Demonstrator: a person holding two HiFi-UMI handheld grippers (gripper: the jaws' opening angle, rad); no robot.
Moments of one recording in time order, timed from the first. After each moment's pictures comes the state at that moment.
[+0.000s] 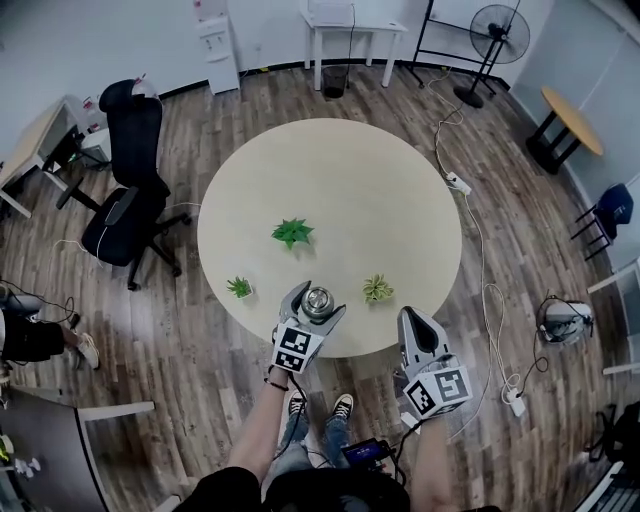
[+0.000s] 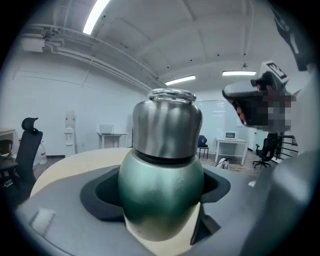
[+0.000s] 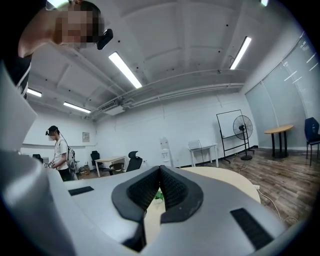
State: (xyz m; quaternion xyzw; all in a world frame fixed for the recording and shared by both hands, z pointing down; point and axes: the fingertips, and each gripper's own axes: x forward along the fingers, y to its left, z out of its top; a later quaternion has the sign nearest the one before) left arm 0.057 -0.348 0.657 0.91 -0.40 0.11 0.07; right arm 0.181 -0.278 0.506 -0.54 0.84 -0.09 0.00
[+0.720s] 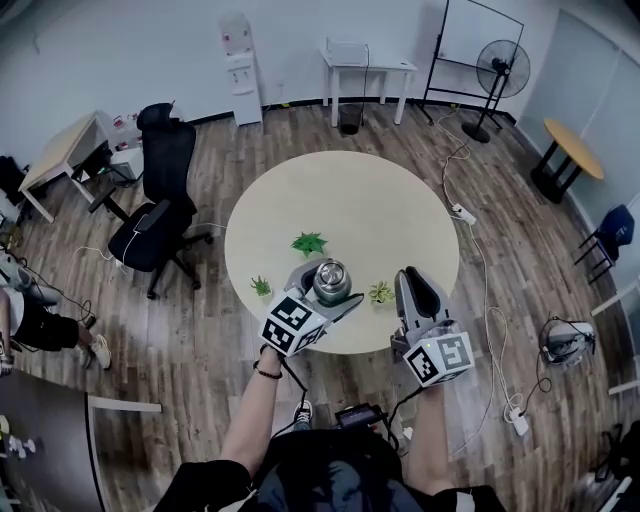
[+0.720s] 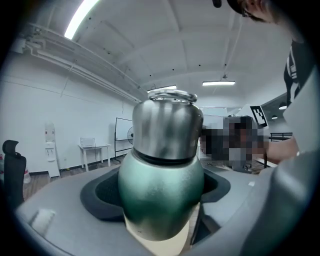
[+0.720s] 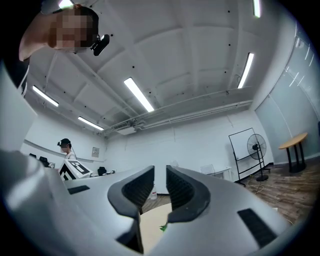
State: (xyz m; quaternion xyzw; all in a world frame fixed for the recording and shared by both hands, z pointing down) left arm 0.062 -0.286 0.465 0.95 -0.31 0.09 0.02; right arm 0.149 -0.258 0.379 -0.49 0.86 0.01 0.11
